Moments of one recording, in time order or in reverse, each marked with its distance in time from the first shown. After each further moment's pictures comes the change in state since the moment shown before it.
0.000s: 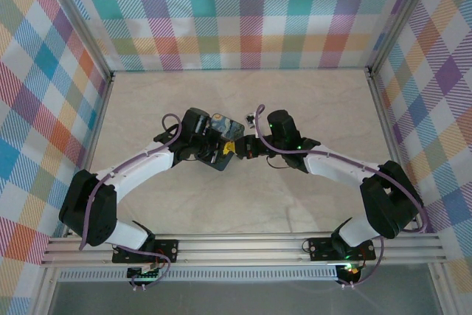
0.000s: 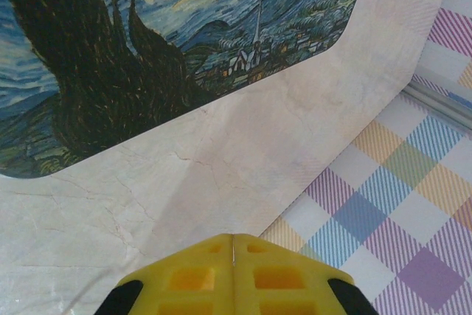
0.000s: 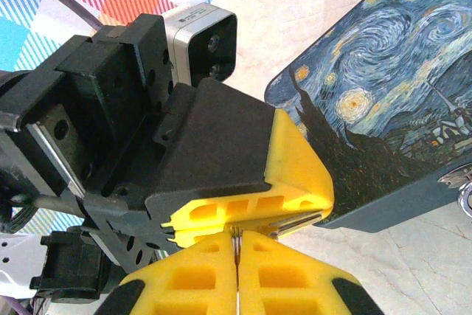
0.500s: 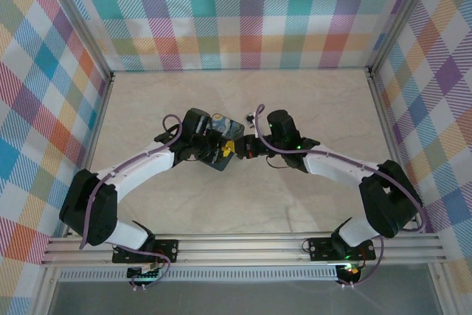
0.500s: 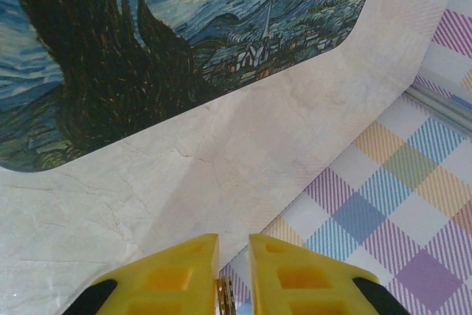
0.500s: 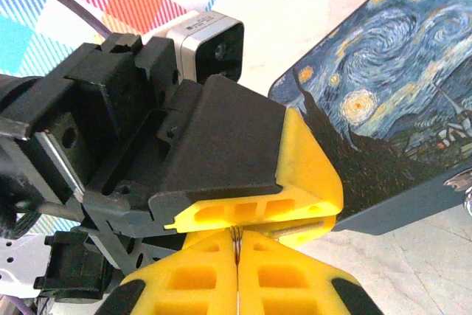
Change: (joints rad) left arm -0.002 0.002 0.000 -0.002 0.003 -0.018; right arm -0.002 0.004 0.000 0.014 -0.006 0.004
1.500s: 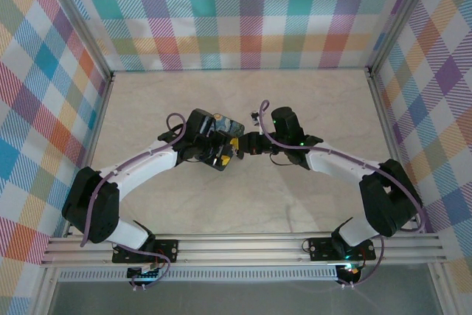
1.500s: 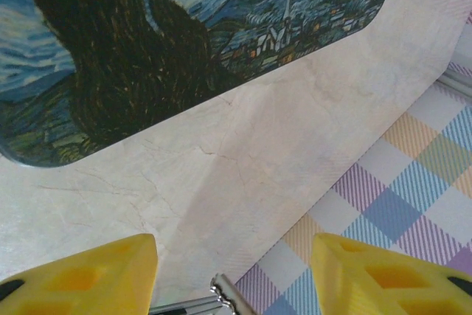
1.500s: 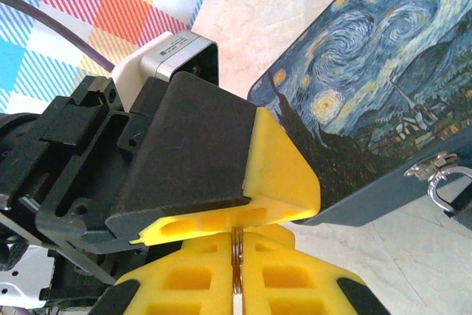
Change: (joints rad) left arm -0.027 0.025 0.028 -0.050 -0.008 0.054; right arm -0.041 0.016 0.011 -0.026 -0.034 0.029
